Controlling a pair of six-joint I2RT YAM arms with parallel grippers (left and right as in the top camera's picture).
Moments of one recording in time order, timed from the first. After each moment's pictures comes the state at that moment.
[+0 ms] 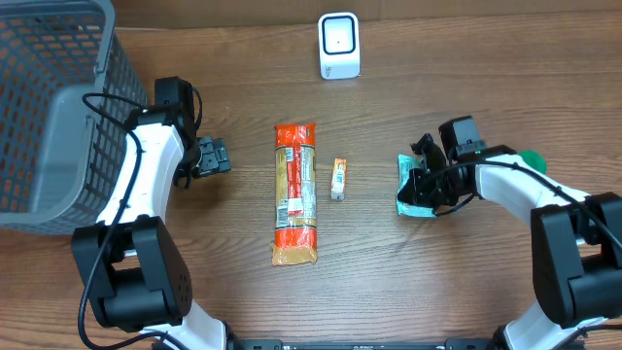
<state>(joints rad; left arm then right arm) 0.12 1.79 1.35 -0.99 -0.18 -0.20 0.22 1.82 0.96 -0.51 -0.55 0.19</state>
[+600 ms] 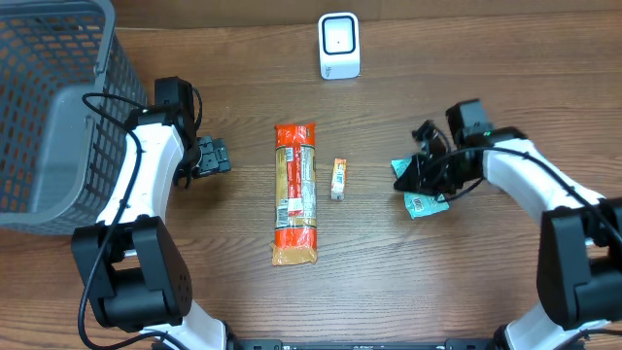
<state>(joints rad) 0.12 1.79 1.35 -0.99 -0.18 -0.20 0.18 1.80 1.12 -0.70 -0.66 0.16</state>
